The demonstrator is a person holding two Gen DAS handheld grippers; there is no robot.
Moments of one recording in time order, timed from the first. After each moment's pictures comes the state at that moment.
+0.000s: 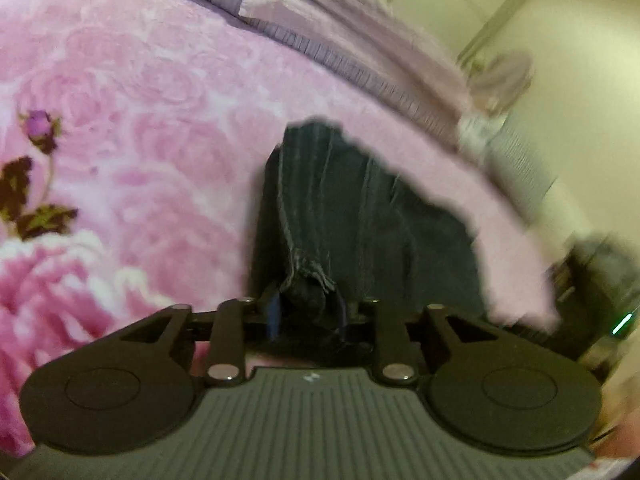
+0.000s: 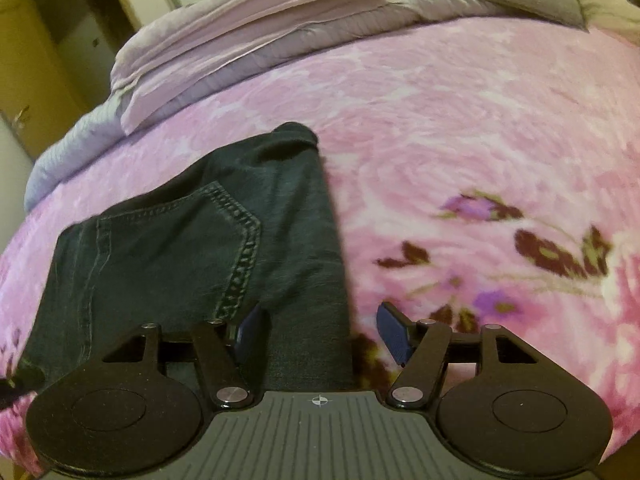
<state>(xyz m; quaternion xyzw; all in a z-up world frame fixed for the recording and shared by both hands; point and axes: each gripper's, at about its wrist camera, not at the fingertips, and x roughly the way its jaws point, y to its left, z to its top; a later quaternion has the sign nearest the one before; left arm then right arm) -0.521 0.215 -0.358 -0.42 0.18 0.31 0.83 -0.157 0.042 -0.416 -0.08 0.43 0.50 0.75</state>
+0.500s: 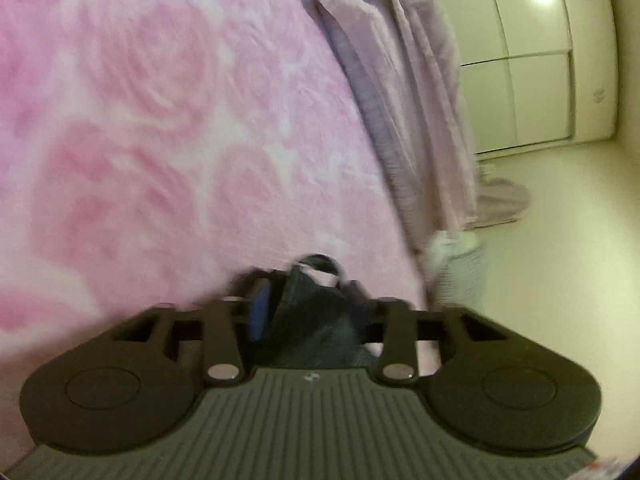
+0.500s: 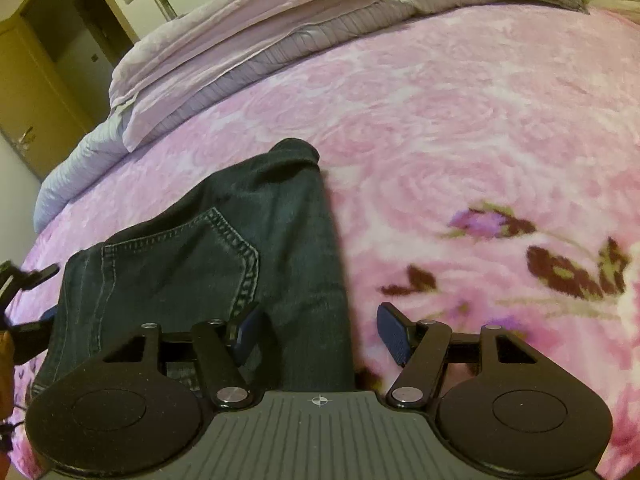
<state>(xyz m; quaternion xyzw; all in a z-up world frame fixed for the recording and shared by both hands) -0.479 0.372 -0.404 -0.65 0.06 0.24 0.72 -0.134 0.047 -0.412 -0.04 0.45 0.50 0.74</state>
